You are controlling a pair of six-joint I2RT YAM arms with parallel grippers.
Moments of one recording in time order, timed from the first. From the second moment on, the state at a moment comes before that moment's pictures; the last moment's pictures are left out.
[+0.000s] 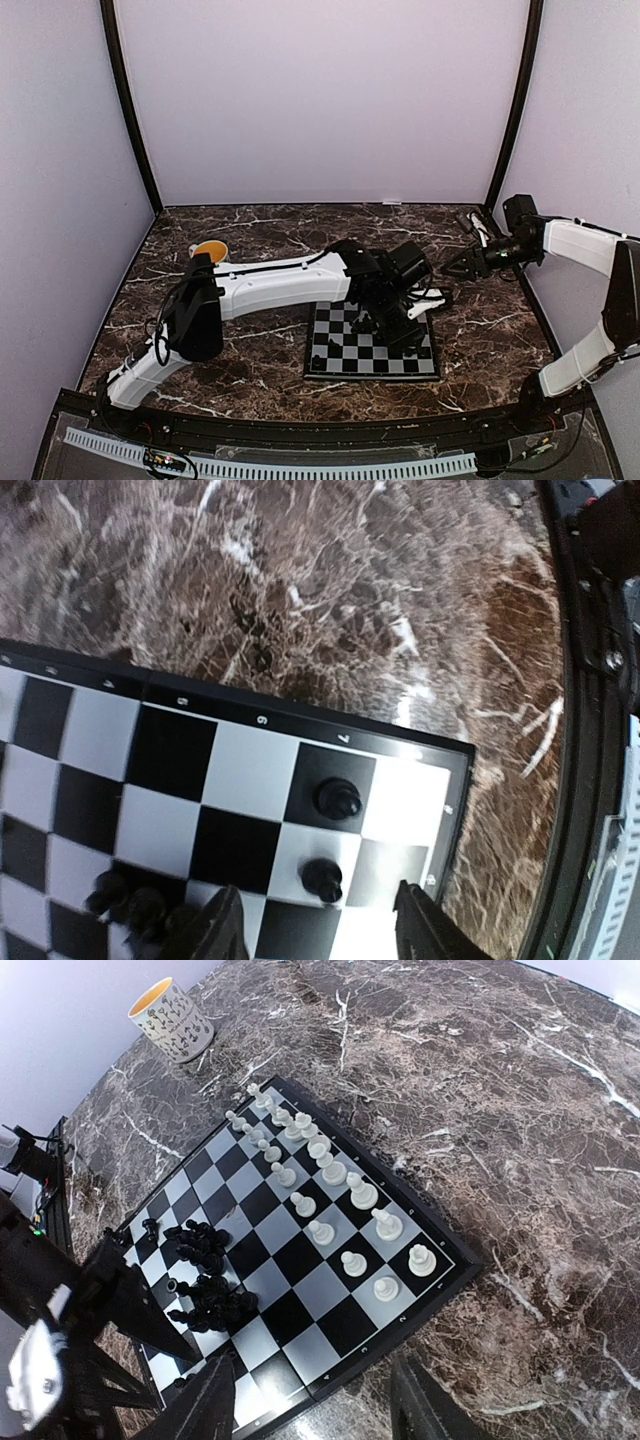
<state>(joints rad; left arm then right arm) -1.18 2.54 2.37 -0.90 0.24 0.12 0.03 1.43 0.96 -0.61 -0.87 -0.47</state>
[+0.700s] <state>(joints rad) -0.96 1.83 1.50 -0.86 0.15 0.42 0.03 1.43 0.96 -0.62 -0.90 -0.51</state>
